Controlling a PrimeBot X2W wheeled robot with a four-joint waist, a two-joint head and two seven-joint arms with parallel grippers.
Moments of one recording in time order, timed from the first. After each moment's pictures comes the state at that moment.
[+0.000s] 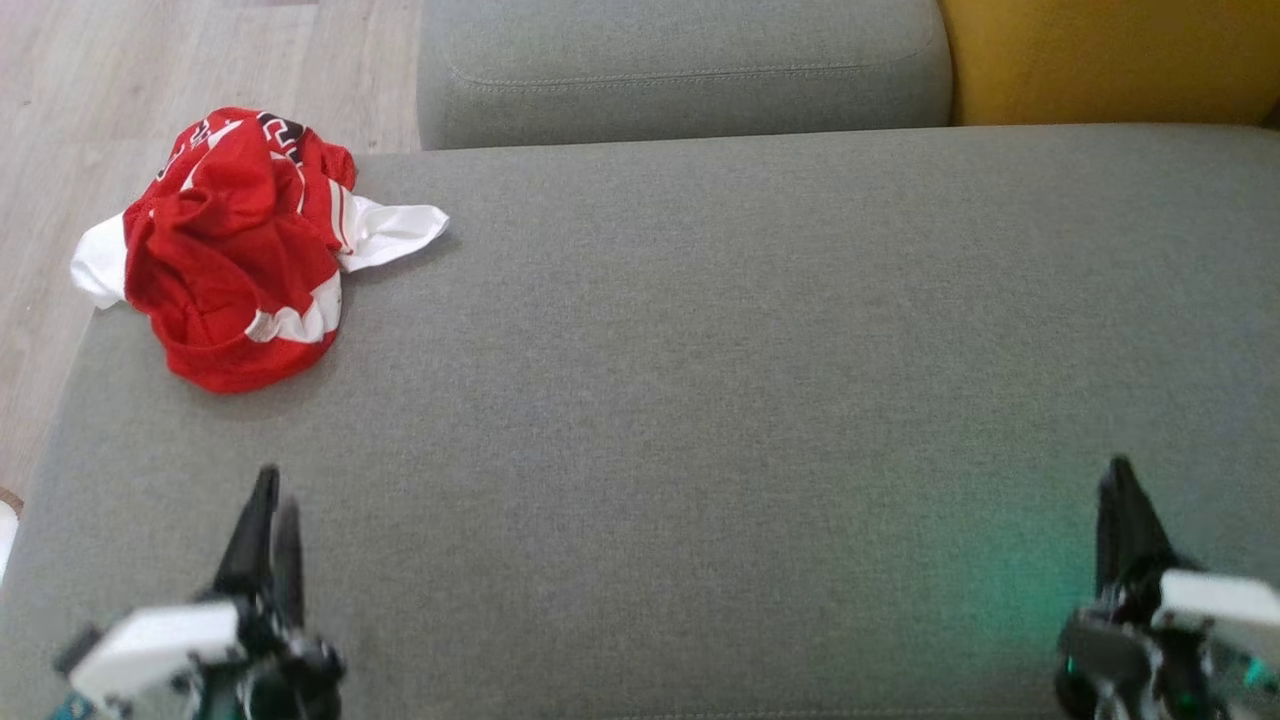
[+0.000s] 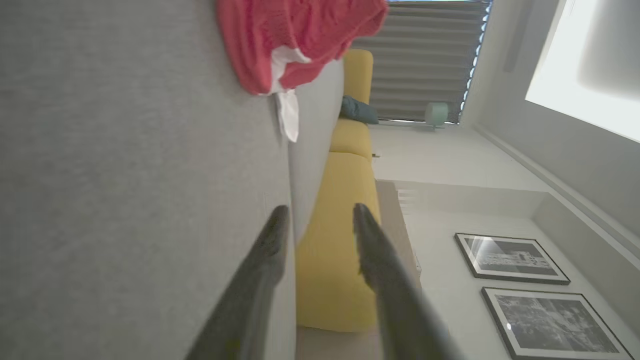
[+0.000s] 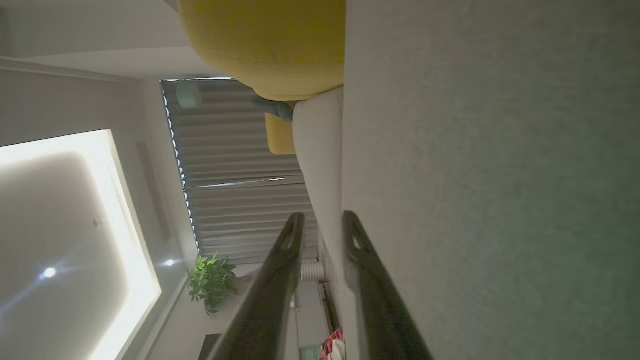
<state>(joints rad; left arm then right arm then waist) -0.04 0.04 0.08 0.31 -1.62 -0.12 0.10 -0.04 -0.04 -0.13 0.31 1.60 0.12 0.11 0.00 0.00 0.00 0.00</state>
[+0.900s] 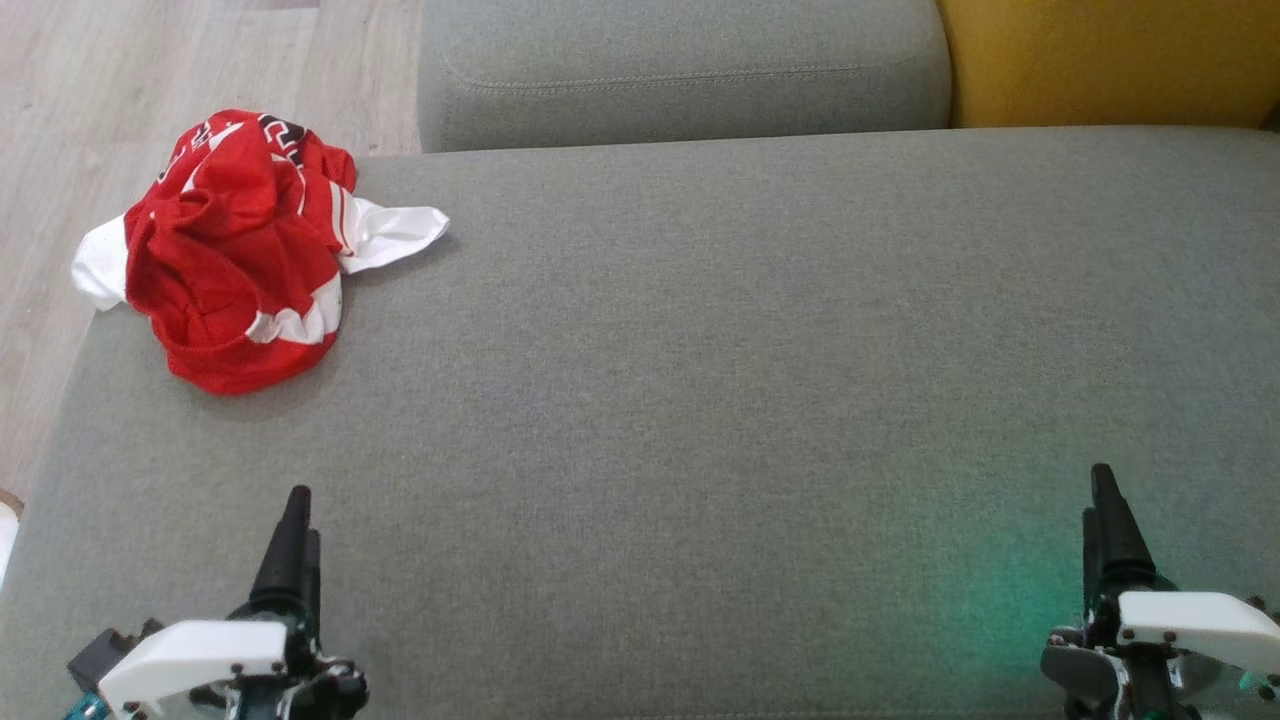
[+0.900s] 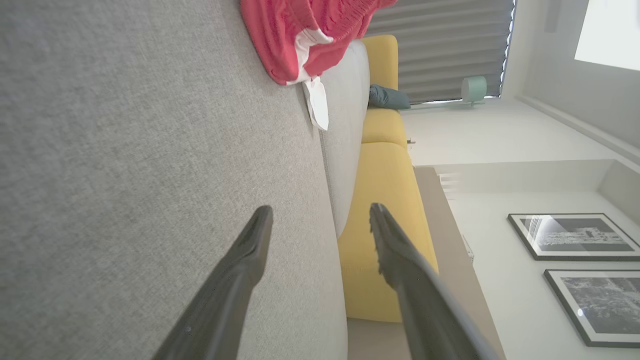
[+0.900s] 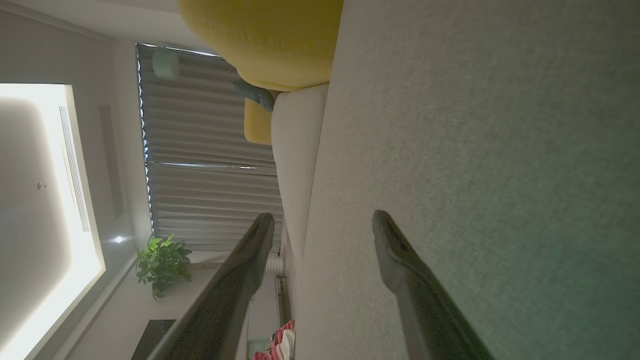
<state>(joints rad) 0.03 0.03 0.02 0.29 -1.45 -0.09 0.04 0.01 -0.04 -0.08 0.32 1.43 0.12 0.04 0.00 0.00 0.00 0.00</state>
